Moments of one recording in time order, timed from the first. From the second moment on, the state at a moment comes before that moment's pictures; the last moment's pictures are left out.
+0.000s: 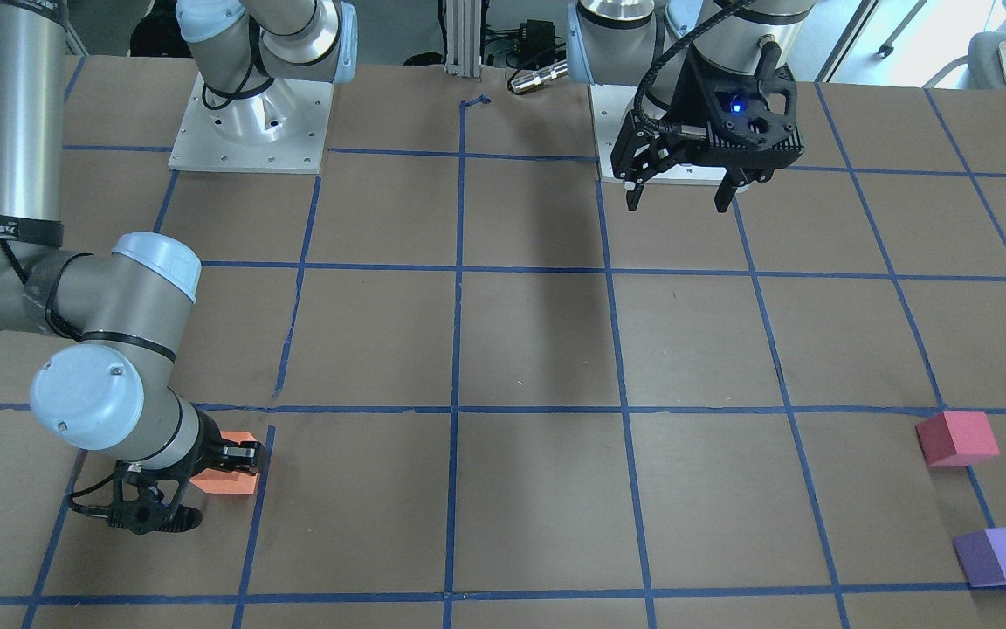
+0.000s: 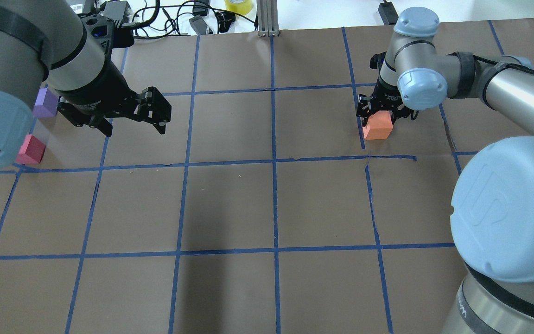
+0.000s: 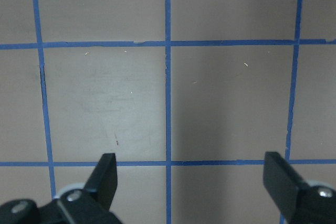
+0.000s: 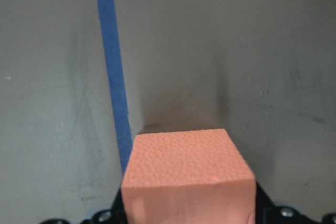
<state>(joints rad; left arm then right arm) -1.62 -1.46 -1.69 -1.48 1.58 -0.05 1.49 -1.00 1.58 -2.07 -1.56 0.01</state>
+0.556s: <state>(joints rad) -1.62 -1.47 -1.69 -1.48 1.58 -0.05 1.57 -1.05 1.54 -2.05 -1.53 0.15</state>
